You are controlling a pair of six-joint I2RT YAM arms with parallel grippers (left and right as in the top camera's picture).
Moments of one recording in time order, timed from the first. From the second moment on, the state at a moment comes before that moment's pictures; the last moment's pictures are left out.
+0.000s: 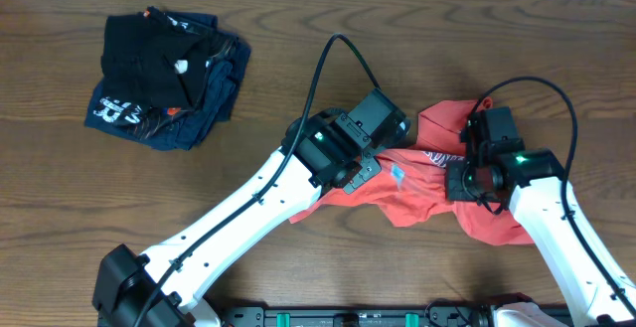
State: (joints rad) left arm -0.84 1.61 1.46 -1.02 -0.15 0.16; right arm 0.16 1.31 0.85 -0.87 0.02 0.27
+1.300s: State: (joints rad) left arm -0.84 1.51 1.46 -0.95 -0.09 0.15; right arm 0.52 1.31 0.74 -0.77 -0.02 0.25
